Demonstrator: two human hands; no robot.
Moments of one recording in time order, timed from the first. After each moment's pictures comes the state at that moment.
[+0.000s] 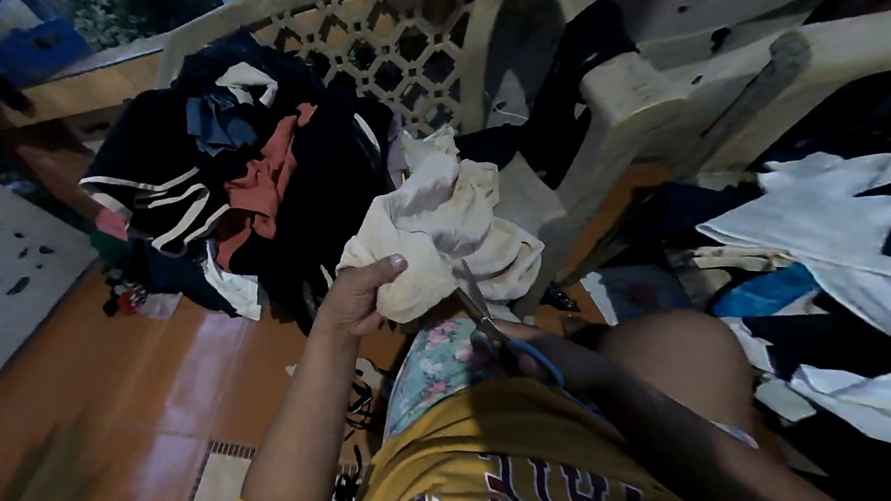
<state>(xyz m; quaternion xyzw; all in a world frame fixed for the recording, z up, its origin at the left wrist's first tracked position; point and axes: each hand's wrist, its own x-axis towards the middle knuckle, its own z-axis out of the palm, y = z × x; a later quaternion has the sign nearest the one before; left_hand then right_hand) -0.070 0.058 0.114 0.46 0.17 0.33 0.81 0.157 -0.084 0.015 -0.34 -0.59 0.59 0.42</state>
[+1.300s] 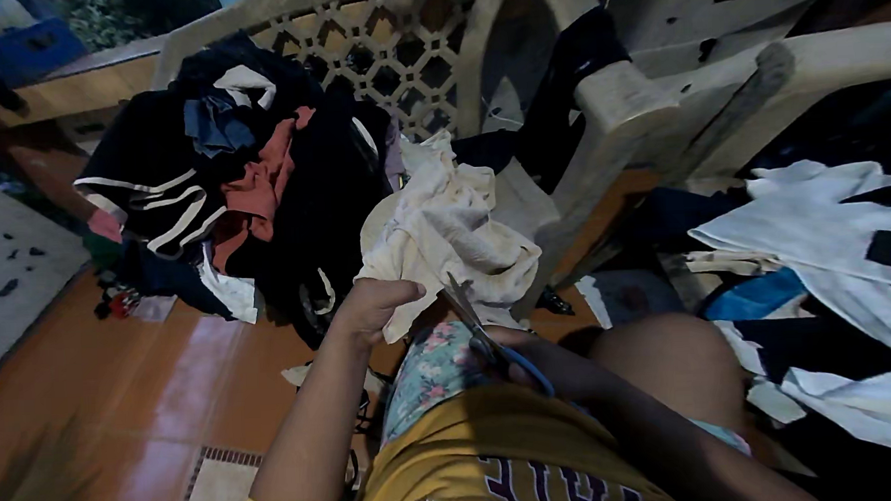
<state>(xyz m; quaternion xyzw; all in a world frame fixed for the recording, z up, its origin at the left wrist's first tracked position) -0.057 0.040 0.121 0.53 0.28 0.31 0.74 0.153 -0.087 0.016 -0.40 -0.61 0.56 0.40</state>
